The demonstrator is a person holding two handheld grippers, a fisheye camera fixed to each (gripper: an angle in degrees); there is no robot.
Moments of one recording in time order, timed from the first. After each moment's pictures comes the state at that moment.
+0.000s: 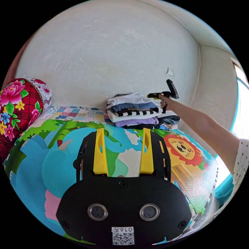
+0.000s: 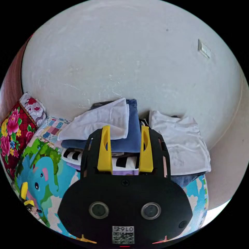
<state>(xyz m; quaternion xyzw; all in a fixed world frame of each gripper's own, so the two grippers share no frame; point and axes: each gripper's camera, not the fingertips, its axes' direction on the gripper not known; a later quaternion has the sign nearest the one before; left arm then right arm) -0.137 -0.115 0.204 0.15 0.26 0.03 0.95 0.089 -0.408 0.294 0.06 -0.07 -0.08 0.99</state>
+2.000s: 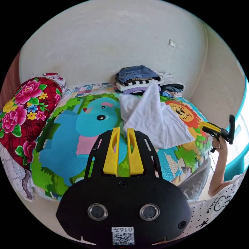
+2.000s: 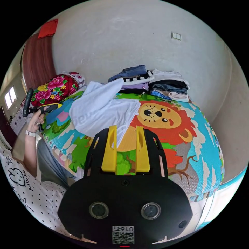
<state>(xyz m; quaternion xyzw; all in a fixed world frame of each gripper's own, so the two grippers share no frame) -0.109 -0.064 0.017 0.01 0.16 0.10 0.98 0.231 -0.012 0.090 -0.01 -0.18 -0.15 0.97</state>
